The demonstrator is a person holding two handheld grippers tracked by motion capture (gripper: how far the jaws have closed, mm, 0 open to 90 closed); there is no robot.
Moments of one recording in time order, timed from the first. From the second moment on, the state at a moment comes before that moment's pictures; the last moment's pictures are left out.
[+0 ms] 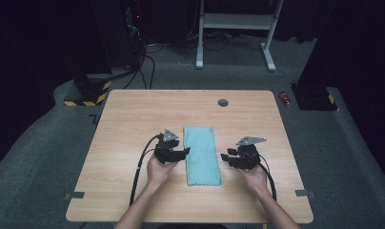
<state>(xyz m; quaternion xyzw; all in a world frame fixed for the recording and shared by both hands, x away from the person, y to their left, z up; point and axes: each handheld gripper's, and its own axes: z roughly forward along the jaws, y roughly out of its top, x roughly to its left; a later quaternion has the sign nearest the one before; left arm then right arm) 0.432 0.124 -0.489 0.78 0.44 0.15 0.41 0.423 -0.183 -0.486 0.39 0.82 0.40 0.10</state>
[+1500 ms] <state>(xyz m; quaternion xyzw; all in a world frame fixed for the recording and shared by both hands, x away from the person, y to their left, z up) 0.519 0.111 -0.506 0.75 0.53 0.15 0.36 0.539 -0.118 -0.499 0.46 0.81 0.35 0.12</state>
